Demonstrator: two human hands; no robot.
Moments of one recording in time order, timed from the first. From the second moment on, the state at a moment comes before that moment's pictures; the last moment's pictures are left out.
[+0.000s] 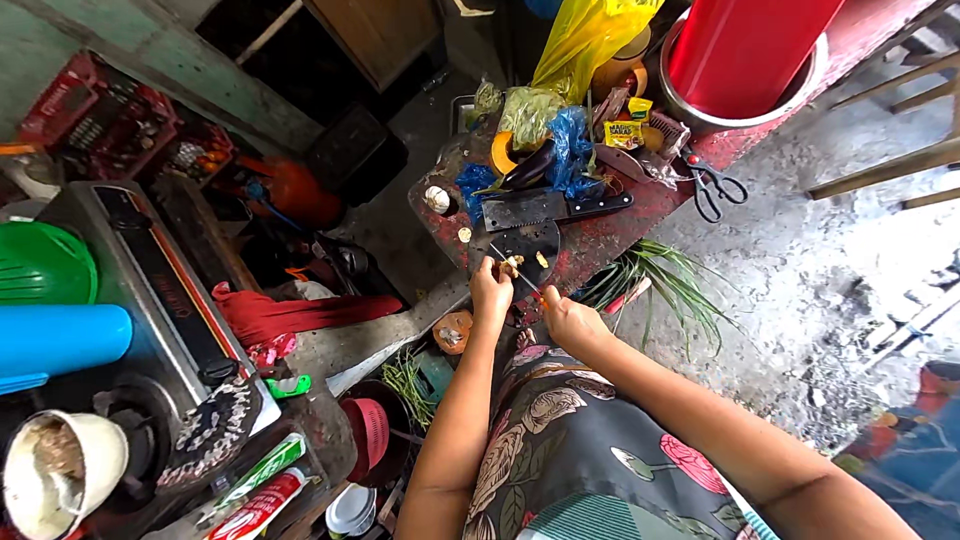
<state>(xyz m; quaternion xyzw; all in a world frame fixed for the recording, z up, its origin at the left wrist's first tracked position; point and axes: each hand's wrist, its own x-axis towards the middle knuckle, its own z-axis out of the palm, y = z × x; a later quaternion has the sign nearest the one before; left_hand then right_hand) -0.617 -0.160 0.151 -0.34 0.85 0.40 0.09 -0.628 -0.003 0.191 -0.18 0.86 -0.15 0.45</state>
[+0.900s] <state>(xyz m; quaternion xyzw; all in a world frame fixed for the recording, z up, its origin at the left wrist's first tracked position) -0.618 -0.158 0.154 -0.34 0.86 0.38 0.08 -0.644 0.000 0.191 -0.19 0.84 -0.15 0.48</state>
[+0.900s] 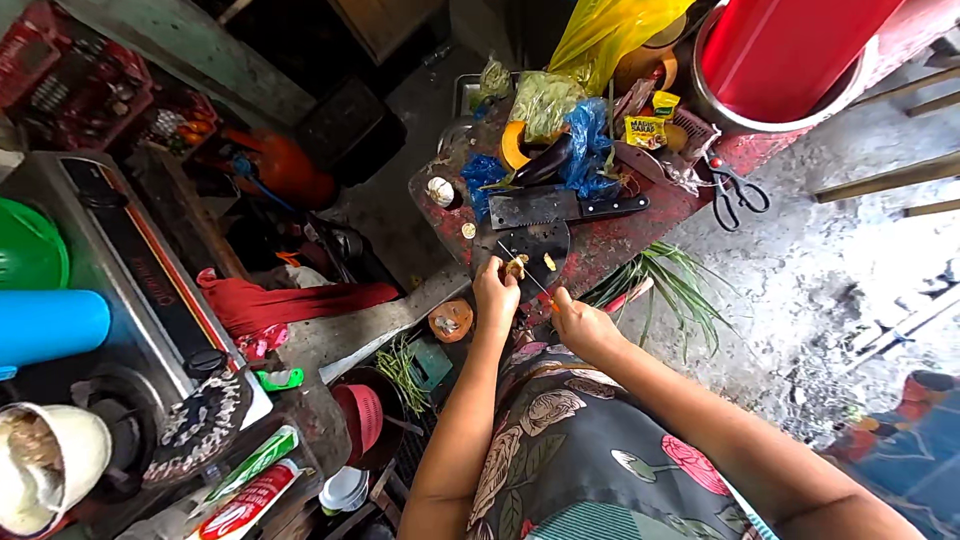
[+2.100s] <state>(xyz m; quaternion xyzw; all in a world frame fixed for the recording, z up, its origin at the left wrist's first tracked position) -0.601 -0.145 0.137 -0.26 0.91 0.33 -0.05 -0.633 0.001 0.188 -0.18 0.85 -0.18 0.45</state>
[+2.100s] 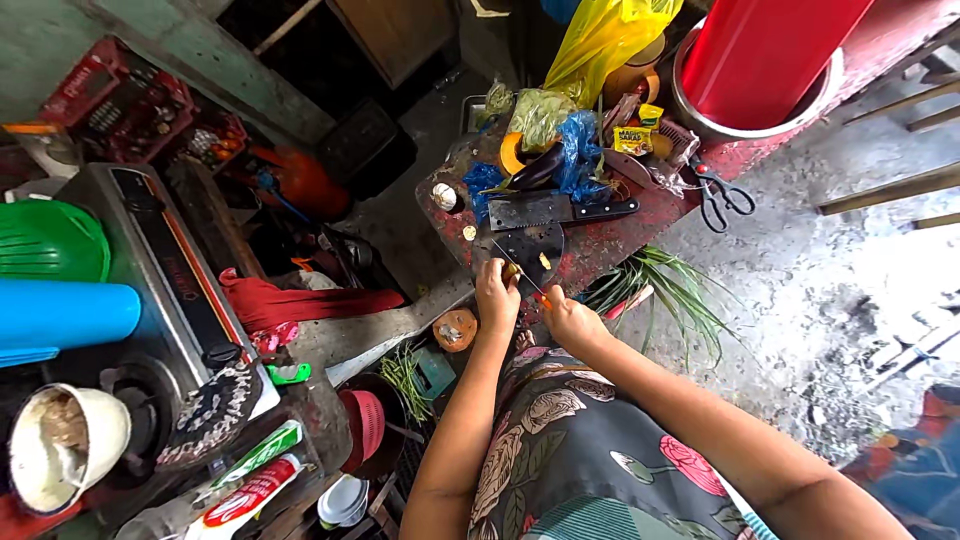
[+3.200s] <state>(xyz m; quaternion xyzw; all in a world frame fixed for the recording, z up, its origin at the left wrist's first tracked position) -0.605 -0.160 0.133 -0.22 0.89 0.39 -0.05 -0.639 0.010 0.173 -0.14 0.85 -0.23 0.45</state>
